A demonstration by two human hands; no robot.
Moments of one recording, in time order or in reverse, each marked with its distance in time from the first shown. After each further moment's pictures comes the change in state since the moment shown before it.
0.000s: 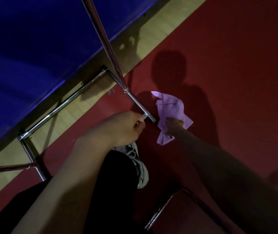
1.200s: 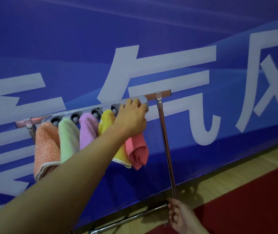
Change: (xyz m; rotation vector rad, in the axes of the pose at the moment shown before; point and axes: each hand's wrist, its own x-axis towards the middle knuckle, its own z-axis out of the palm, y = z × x) left_hand -0.317 0.175 -0.280 0.785 1.279 -0.187; right_hand -0.354 -0.190 -0.006 0.646 -0.568 -0.253
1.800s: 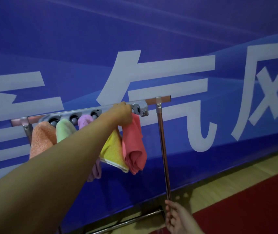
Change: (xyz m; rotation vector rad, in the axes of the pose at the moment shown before) left_hand 0.041 -0.047 -0.005 -0.012 -0.298 -0.203; right_hand -0.028 -0.024 0.015 0.015 -0.020 0.058
